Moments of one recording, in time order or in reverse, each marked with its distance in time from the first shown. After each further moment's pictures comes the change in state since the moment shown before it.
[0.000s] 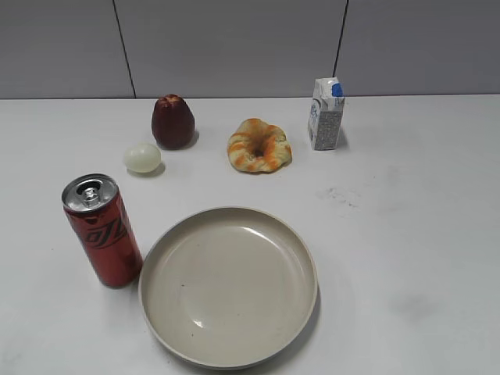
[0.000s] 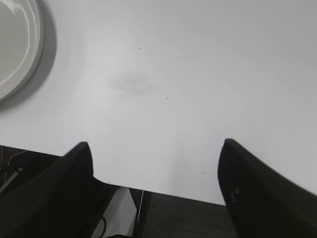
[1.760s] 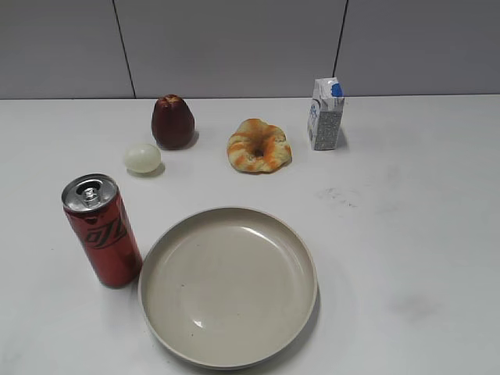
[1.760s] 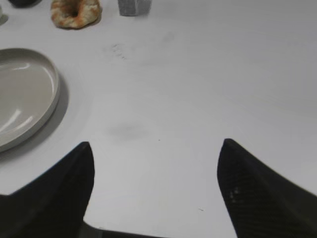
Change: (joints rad) left arm 0.000 0.000 0.000 0.000 0.000 0.000; right arm -0.157 -0.771 0.290 0.068 -0.055 -0.100
